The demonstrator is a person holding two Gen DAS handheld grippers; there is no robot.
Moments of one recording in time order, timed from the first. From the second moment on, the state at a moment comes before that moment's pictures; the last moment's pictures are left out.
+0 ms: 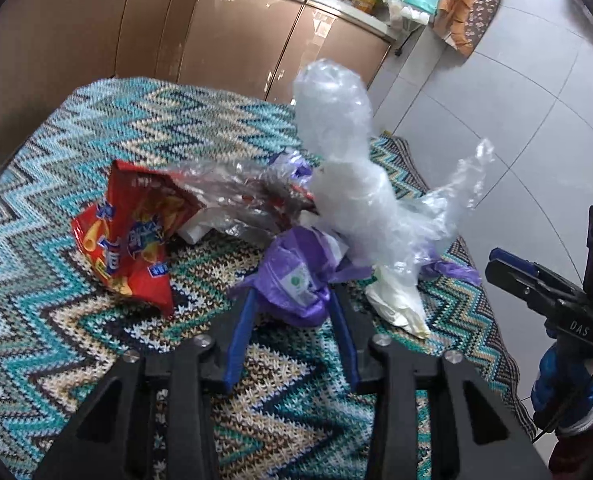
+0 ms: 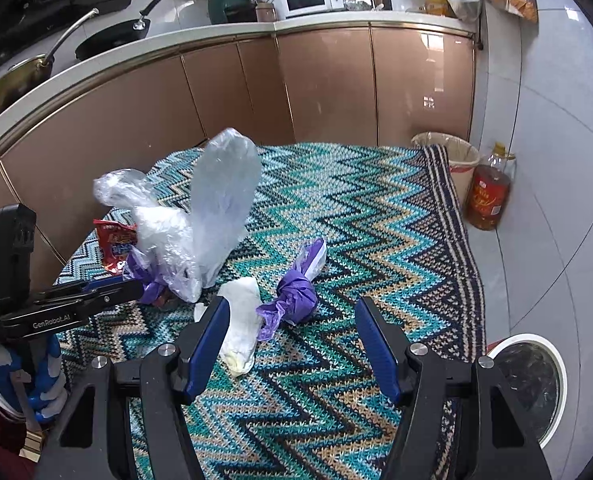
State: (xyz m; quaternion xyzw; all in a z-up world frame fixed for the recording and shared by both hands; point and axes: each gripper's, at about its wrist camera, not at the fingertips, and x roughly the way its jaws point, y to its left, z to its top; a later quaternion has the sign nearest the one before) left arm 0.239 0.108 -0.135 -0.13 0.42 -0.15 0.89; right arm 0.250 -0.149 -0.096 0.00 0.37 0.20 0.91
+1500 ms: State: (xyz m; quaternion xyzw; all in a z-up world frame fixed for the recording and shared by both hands) left arm 0.123 0.157 -0.080 -0.17 0.36 -0.13 0.91; right arm 0.232 -0.148 -0.104 0.02 0.39 0.23 0.89
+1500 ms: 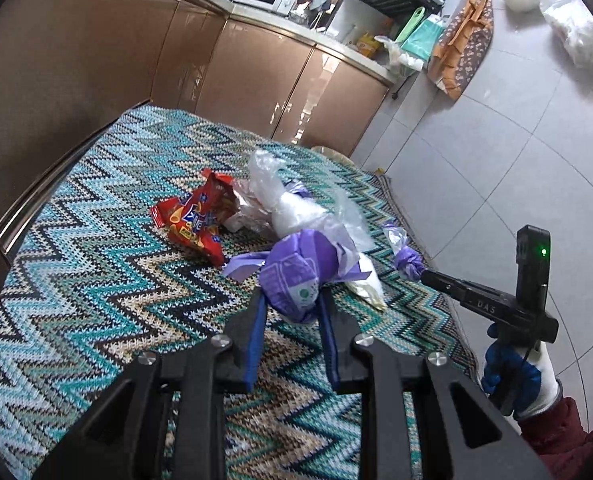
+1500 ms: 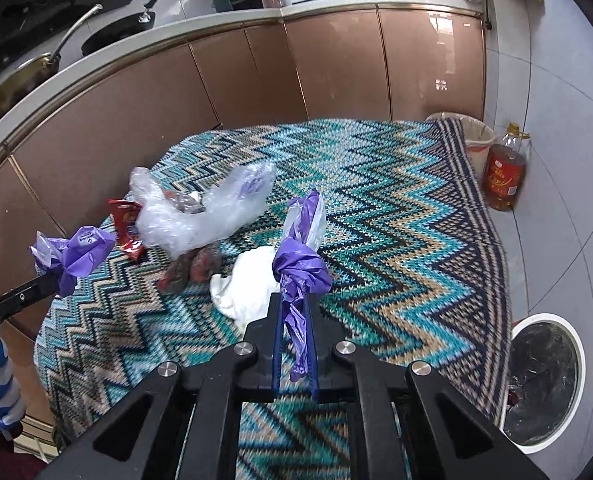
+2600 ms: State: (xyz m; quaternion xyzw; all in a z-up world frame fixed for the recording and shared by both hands) left arm 0.125 -0.075 0.012 0.00 0.32 -0.31 0.90; right arm 0.092 -0.342 -0.057 0.12 0.26 0.07 0.95
